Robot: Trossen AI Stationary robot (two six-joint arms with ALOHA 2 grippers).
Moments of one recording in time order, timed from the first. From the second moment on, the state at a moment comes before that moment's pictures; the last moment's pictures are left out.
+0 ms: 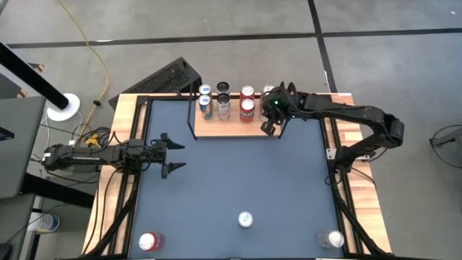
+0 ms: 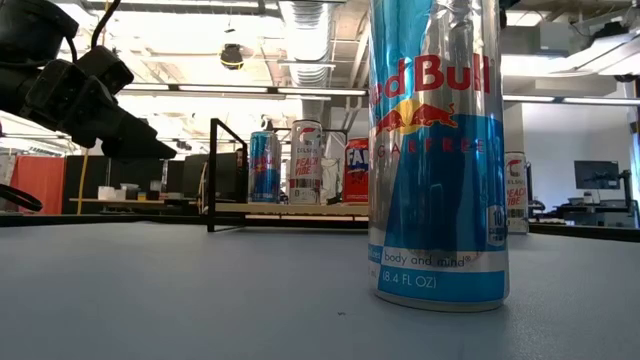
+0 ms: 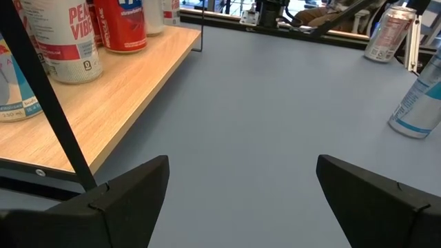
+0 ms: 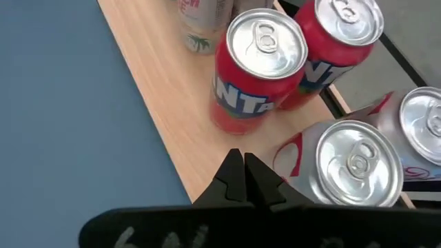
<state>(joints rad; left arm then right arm) 0.05 0.24 0.01 0.04 -0.09 -0.14 -0.39 1.40 1.17 -0.64 0.15 0.00</state>
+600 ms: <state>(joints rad) 0.05 0.24 0.01 0.04 -0.09 -0.14 -0.15 1.18 1.02 -0.42 0.07 0.04</state>
